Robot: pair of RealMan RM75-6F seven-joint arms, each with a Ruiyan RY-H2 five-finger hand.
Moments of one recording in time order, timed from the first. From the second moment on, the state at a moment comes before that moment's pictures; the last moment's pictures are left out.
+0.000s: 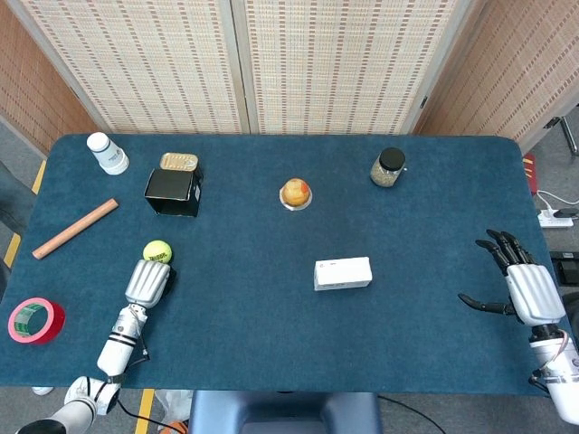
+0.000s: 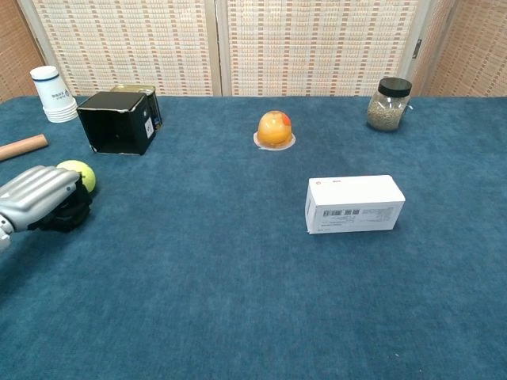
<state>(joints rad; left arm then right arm) -0.53 -2.00 -0.09 -0.39 1.53 1.17 -0.24 0.21 -1.12 0.08 -1.48 -1.46 1.32 0.21</state>
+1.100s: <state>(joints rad) -0.73 -1.92 -0.06 -0.25 1.51 0.90 -0.57 0.23 -1.13 0.07 -1.49 -1.46 1.28 0.20</state>
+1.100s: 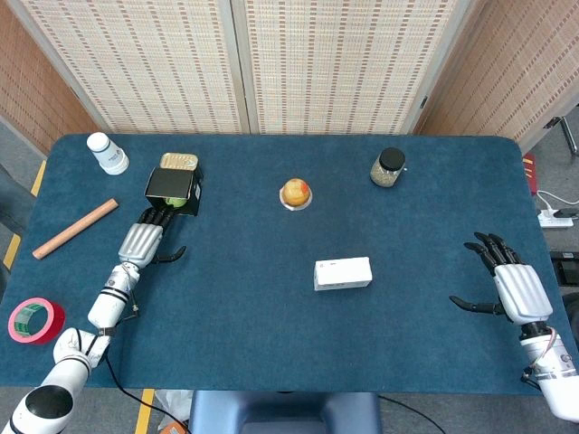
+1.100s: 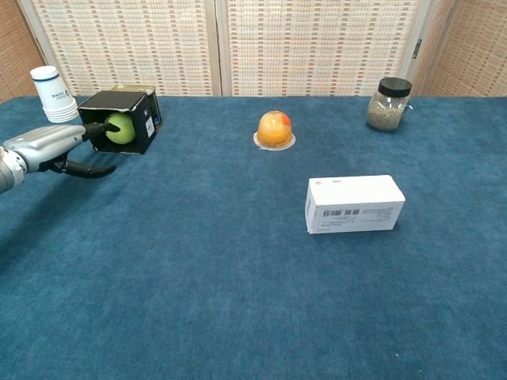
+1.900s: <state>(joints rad) -0.72 -1.88 -0.05 -0.34 1.49 0.89 -0.50 0.23 -1.13 0.07 -1.49 -1.46 1.29 0.21</state>
